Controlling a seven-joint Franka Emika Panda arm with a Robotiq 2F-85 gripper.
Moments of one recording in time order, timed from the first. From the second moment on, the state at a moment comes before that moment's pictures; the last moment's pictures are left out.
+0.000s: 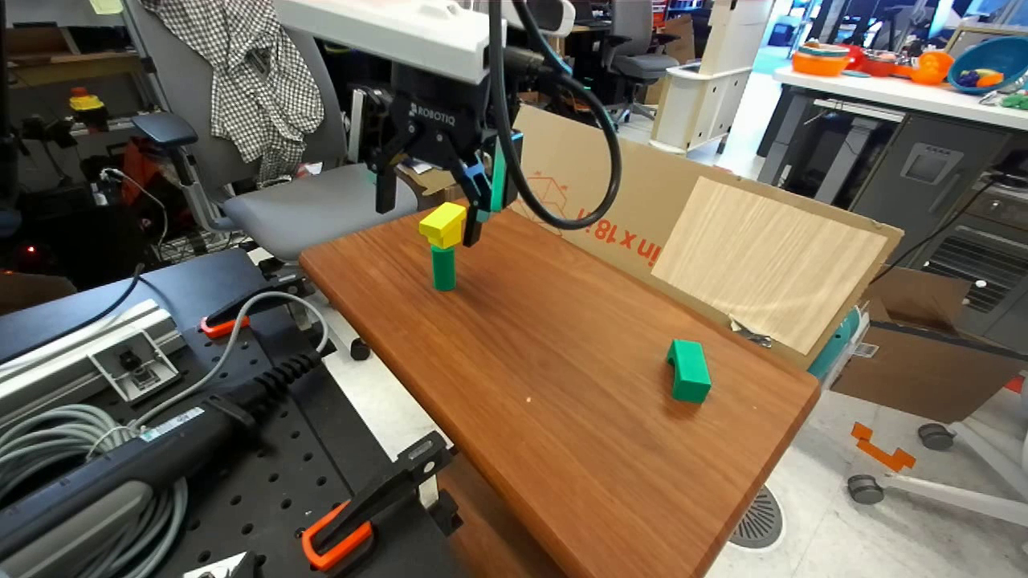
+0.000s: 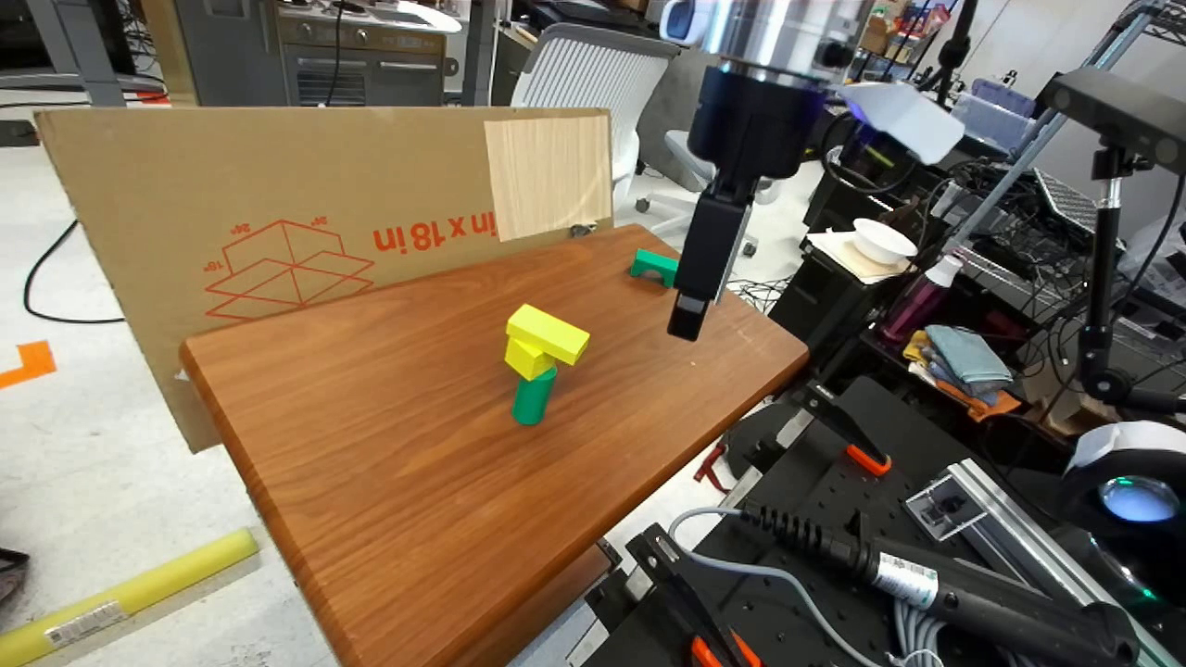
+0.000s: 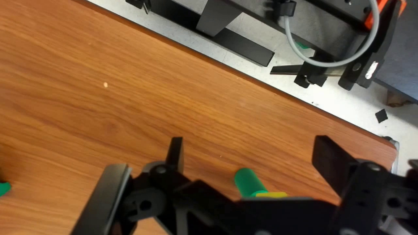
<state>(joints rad) 0.03 0.17 0.03 -2.41 0.03 2.42 -0.46</state>
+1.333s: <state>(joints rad) 0.02 0.33 0.15 -2.33 0.04 2.65 -0.41</state>
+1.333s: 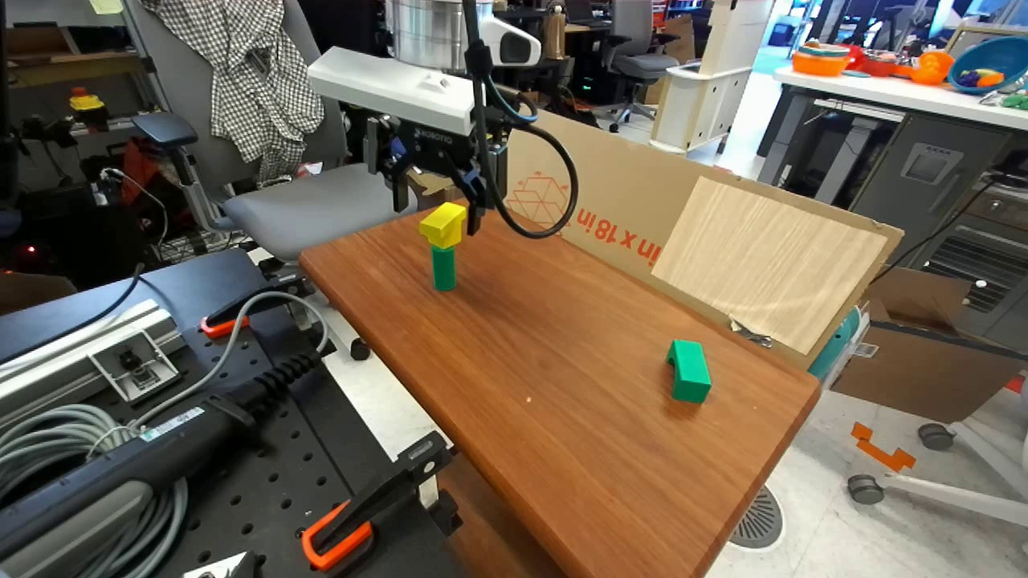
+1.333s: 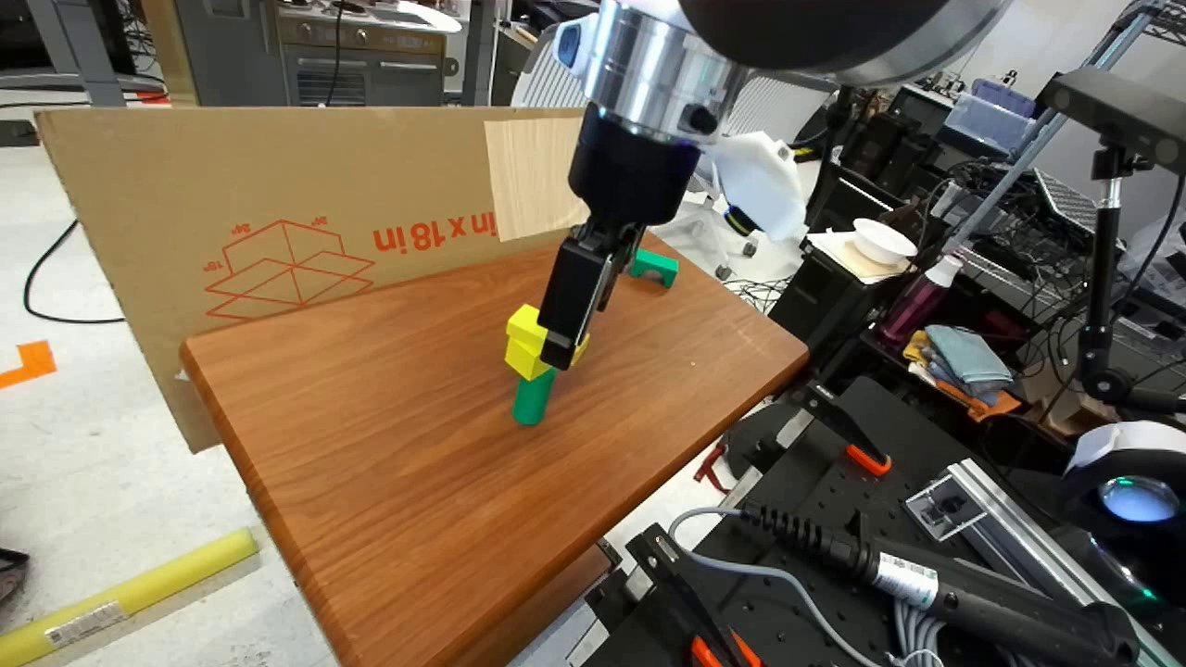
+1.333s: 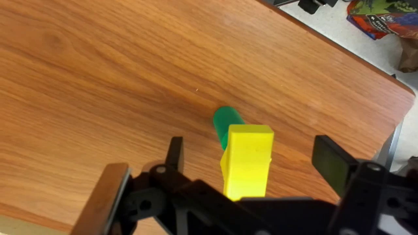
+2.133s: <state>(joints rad) 0.04 0.35 0.15 -2.31 0.00 2.65 -0.32</state>
